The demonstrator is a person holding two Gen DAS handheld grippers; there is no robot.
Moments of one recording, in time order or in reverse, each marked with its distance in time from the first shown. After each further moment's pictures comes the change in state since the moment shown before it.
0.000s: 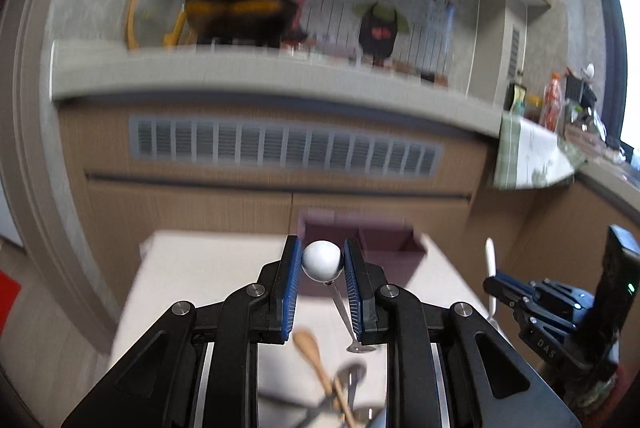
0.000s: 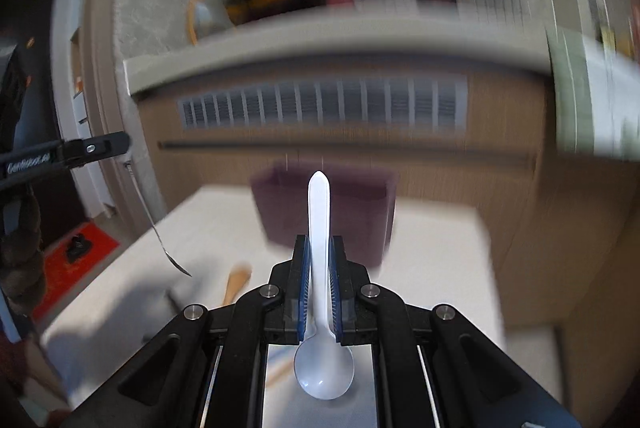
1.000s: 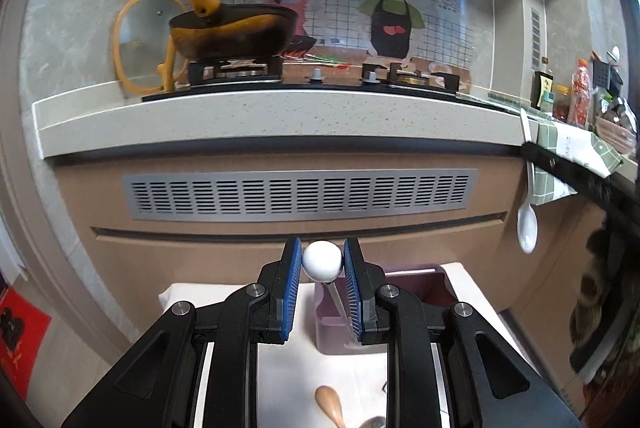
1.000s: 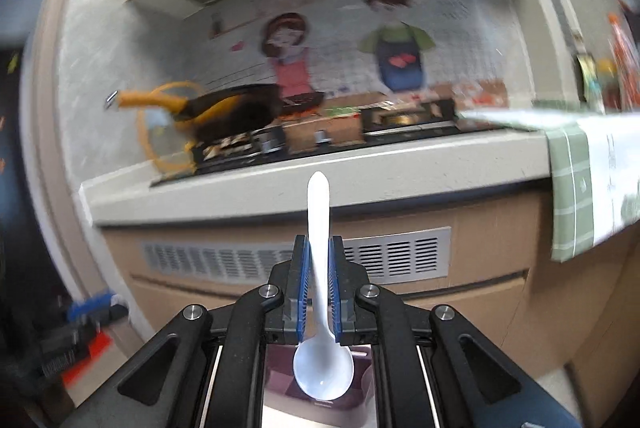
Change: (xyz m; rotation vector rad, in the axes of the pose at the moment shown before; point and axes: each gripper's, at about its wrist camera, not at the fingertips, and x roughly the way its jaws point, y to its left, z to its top) left arm 0.066 -0.017 0.061 0.080 0.056 0.102; right arm 0.045 -0.072 0.145 0.255 -0.148 -0.054
